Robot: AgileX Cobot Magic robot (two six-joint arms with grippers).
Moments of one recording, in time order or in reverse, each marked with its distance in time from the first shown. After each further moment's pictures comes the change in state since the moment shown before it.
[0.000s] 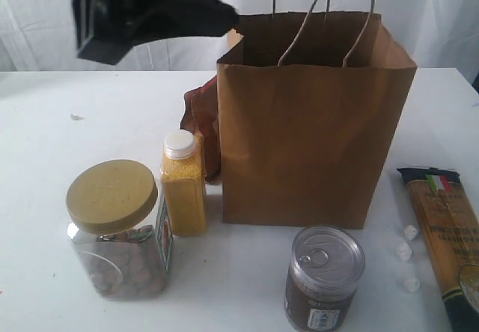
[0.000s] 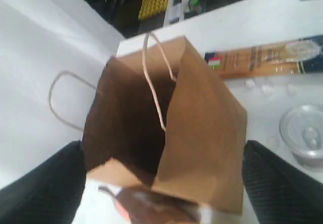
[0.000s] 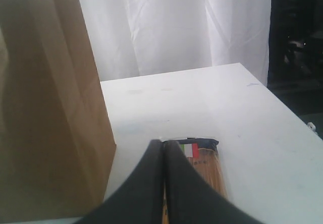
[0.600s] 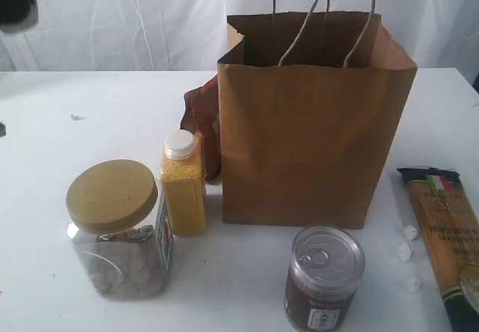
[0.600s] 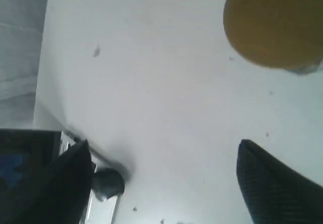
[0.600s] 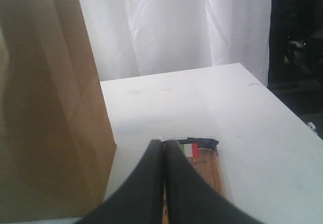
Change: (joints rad) left arm 0.000 -0.088 0.194 0.846 0.470 -0.603; right arm 0.000 0.000 0.000 0.000 0.000 0.000
